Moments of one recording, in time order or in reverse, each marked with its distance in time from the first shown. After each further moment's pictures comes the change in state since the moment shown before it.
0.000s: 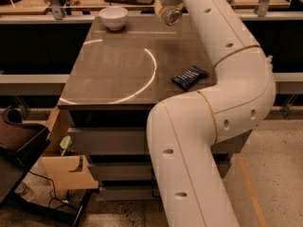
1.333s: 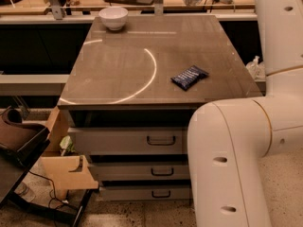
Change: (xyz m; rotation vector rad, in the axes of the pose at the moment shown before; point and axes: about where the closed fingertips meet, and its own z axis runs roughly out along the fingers) arm -0.011 -0.047 -0.098 -0.286 -0.250 0.072
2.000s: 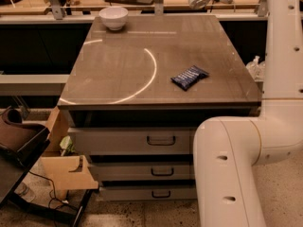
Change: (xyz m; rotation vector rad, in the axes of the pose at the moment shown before) arm 0.006 -0.029 0.001 -0.198 -0.238 0.047
